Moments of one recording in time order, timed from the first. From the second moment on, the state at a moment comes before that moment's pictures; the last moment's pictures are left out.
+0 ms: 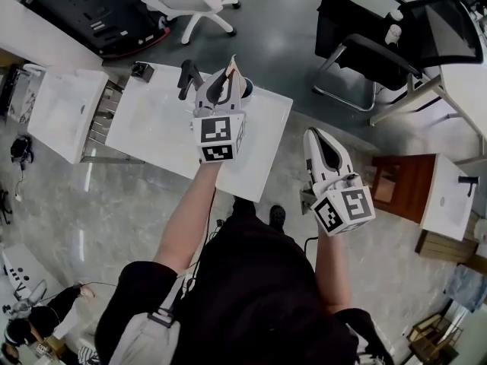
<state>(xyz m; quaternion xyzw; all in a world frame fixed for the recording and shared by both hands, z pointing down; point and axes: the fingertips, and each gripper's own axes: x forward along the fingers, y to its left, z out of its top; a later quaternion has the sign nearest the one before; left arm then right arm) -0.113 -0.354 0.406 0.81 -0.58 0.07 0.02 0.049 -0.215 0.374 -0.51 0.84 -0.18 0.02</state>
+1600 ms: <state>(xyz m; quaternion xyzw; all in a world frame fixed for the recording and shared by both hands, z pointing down) -0.060 -0.122 0.406 0.78 -0.57 -0.06 0.25 0.059 -0.105 0.378 -0.38 0.91 -0.15 -0.01</state>
